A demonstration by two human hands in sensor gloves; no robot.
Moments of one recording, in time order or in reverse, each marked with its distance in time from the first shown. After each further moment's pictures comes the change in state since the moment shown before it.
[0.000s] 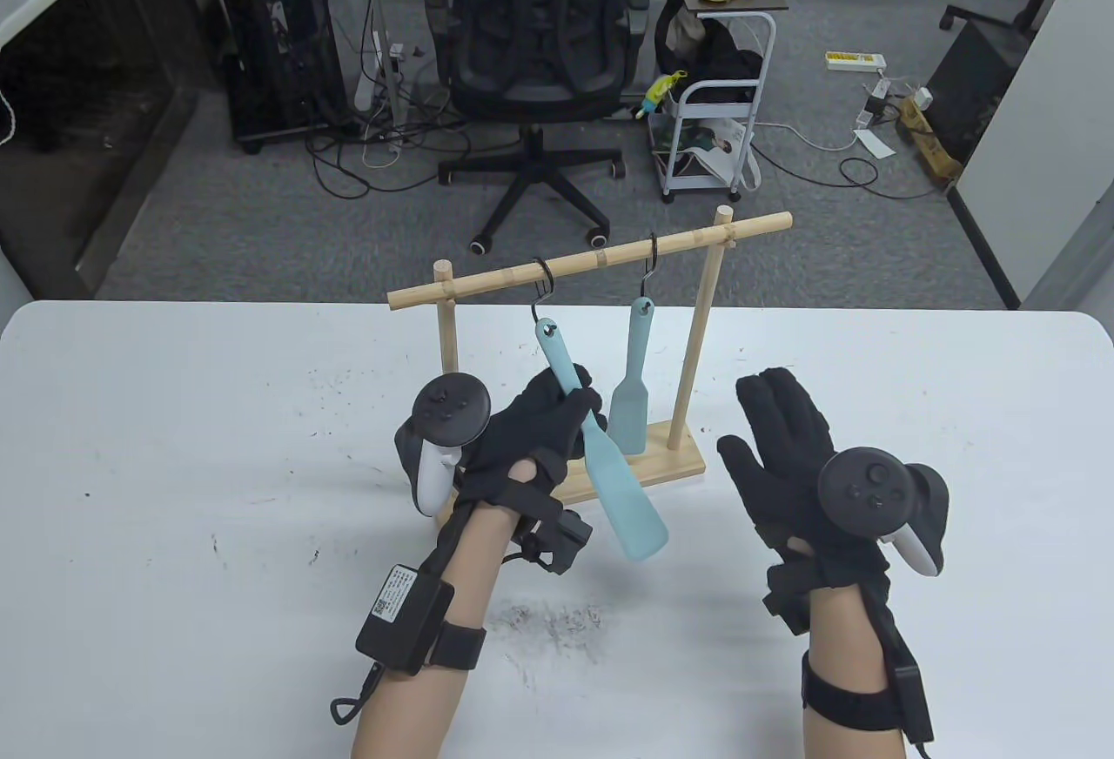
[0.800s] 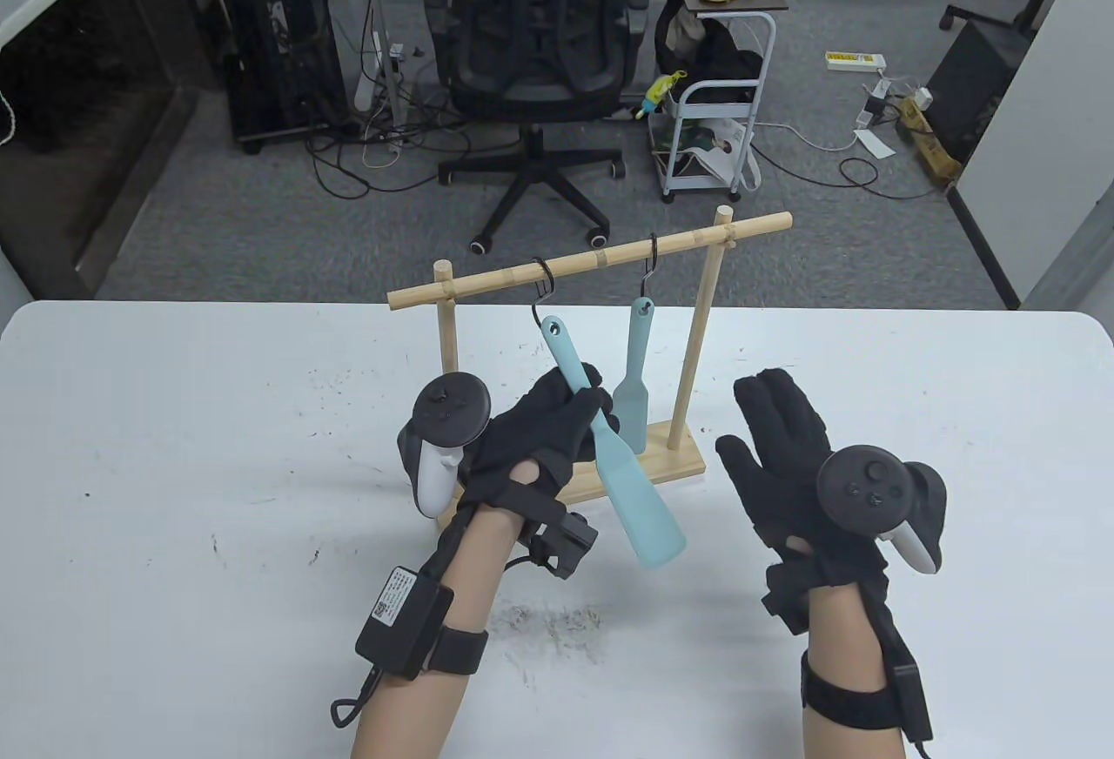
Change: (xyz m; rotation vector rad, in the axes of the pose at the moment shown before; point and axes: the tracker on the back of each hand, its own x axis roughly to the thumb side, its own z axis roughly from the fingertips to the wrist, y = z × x) left_hand 0.012 -0.003 0.005 -0.032 -0.032 0.030; right_hand -0.001 0.001 -0.002 0.012 0.003 -0.011
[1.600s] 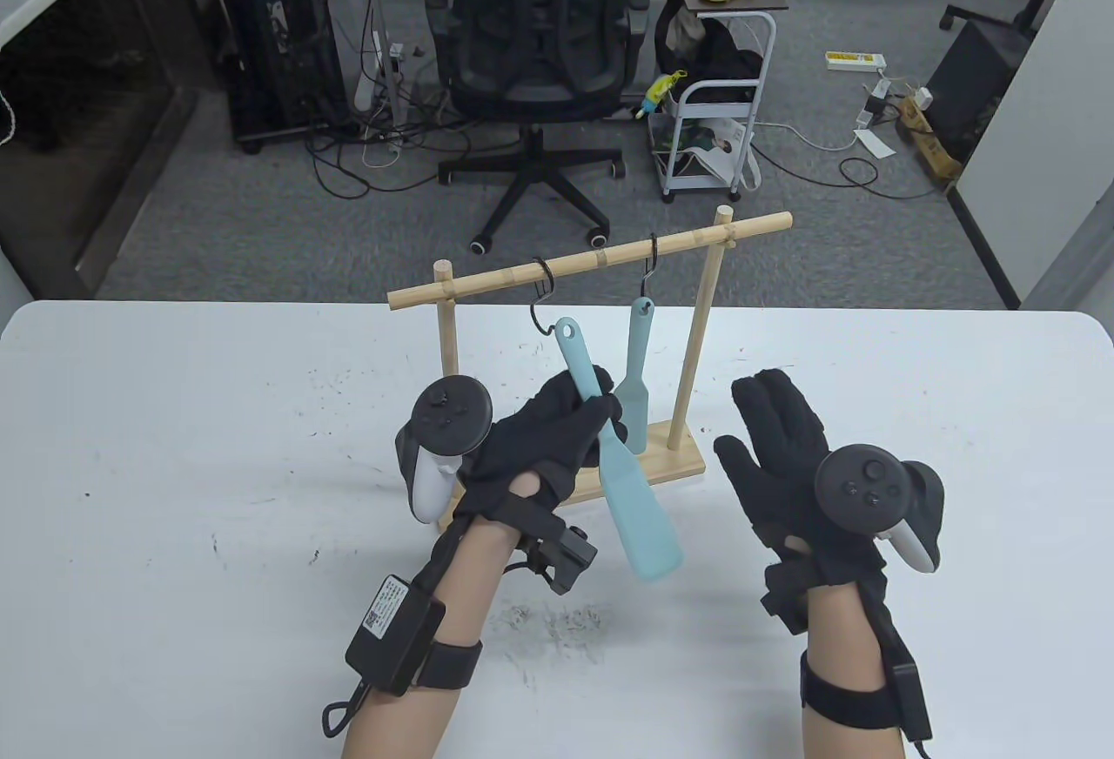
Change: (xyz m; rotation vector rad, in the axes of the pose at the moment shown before) left_hand 0.028 -0.001 0.022 -0.058 -0.113 -0.028; right_hand 0.000 0.002 -0.001 0.008 0.001 0.000
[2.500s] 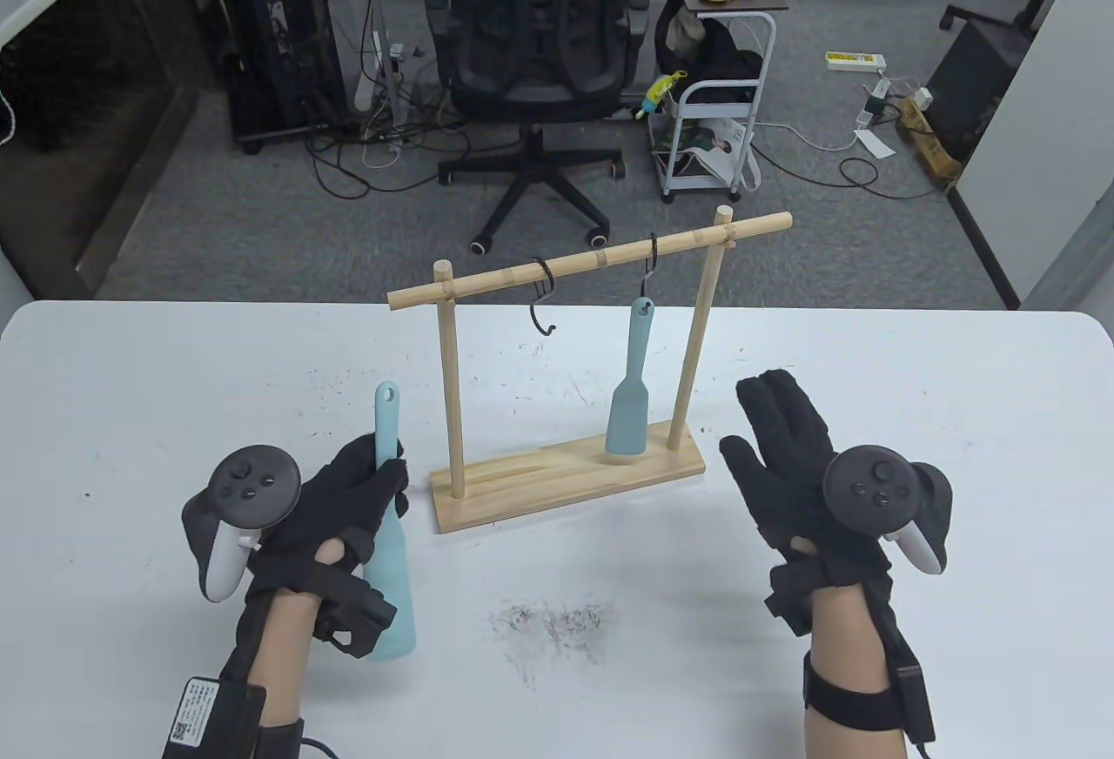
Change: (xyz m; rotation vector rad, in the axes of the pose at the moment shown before) left_hand -0.088 0.140 0.101 0.189 0.338 -0.379; right_hand -0.002 -0.003 0.002 -0.007 0.000 -0.022
